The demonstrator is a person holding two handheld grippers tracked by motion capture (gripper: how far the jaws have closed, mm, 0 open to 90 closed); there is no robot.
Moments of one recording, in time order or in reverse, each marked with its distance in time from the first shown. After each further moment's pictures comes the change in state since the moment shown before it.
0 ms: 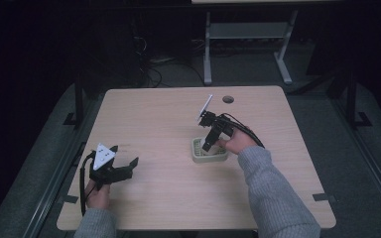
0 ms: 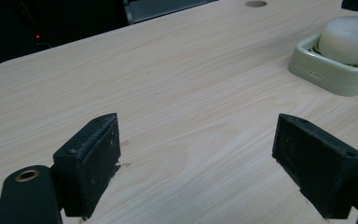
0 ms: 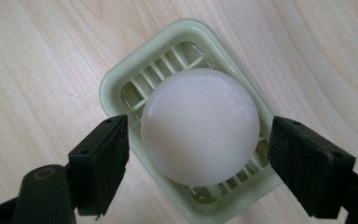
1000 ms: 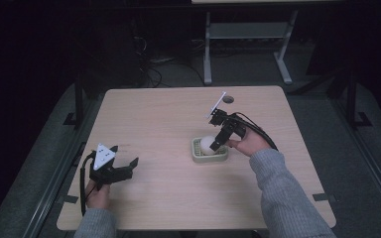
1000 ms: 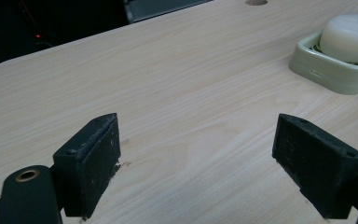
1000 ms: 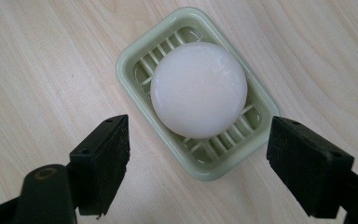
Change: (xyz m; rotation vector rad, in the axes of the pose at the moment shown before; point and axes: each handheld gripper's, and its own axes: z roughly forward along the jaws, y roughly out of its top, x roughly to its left) left arm 0.000 0.000 0.000 0.005 0.004 0.005; right arm 0.000 -0.027 -0.031 -0.065 0.003 0.012
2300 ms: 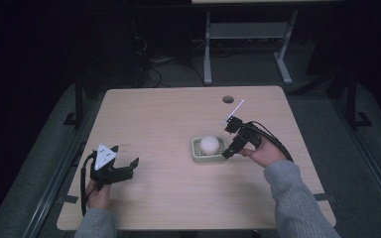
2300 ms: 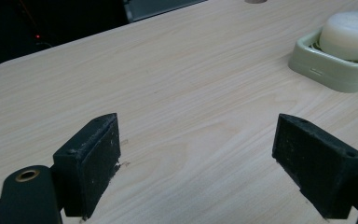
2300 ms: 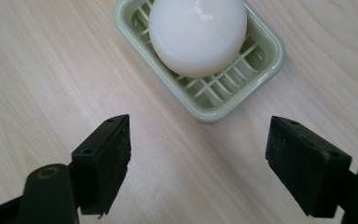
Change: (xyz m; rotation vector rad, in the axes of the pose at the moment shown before) left arm -0.002 0.000 0.001 0.001 0.000 0.009; right arm -0.002 -0.047 -0.007 -0.028 0.018 0.065
